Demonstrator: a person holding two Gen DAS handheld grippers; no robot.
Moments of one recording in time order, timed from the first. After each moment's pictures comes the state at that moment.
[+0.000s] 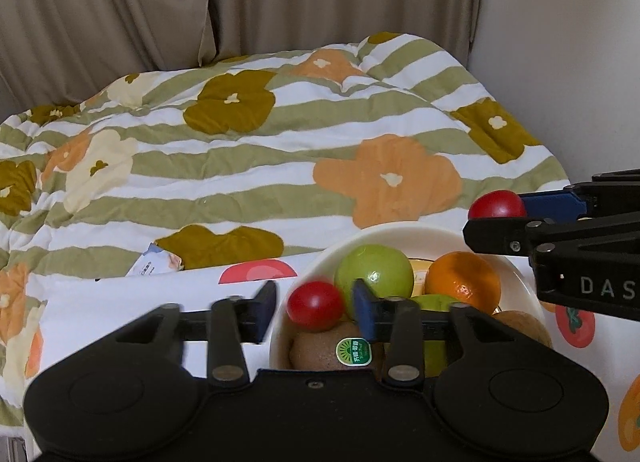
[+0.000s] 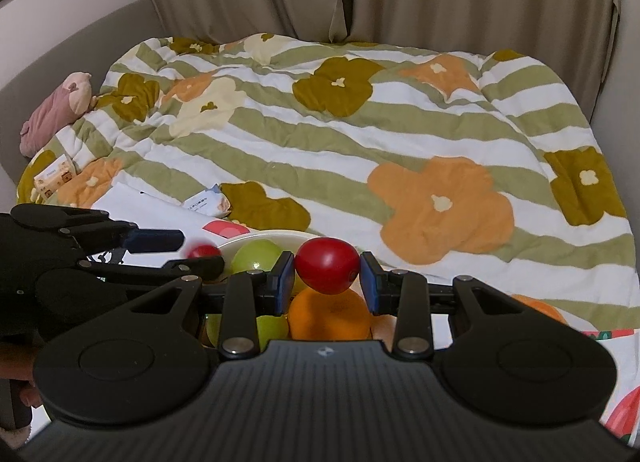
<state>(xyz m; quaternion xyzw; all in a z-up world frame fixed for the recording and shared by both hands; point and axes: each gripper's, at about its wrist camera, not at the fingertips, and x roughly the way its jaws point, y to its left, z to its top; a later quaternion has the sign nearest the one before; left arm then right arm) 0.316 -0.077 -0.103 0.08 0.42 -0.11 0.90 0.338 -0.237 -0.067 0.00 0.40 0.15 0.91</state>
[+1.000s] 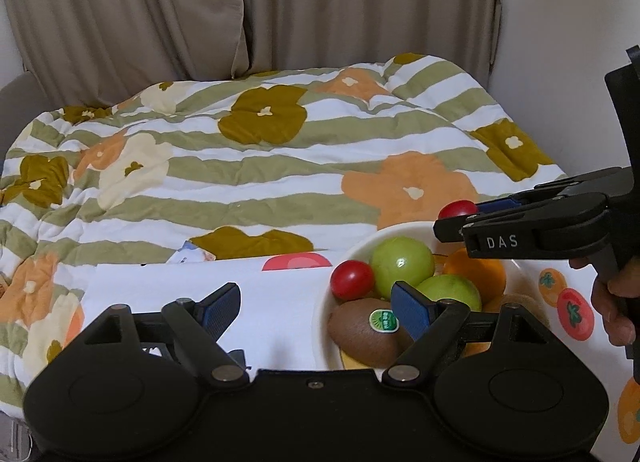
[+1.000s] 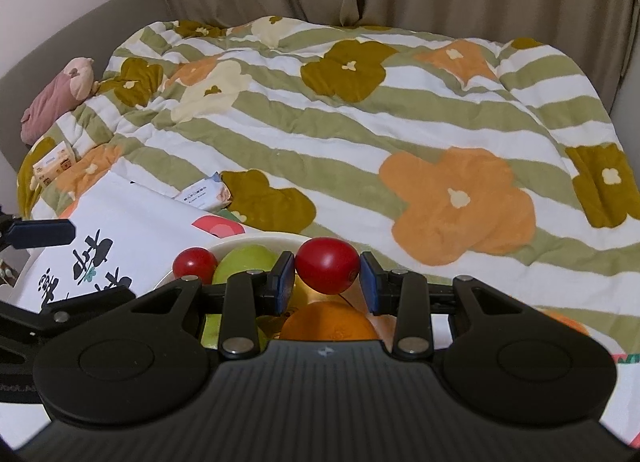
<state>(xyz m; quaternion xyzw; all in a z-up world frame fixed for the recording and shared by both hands) 0.282 -0.052 -0.084 0.07 0.40 -0.07 0.91 0.372 -0.224 -0.097 0.00 0.42 0.16 0.89</state>
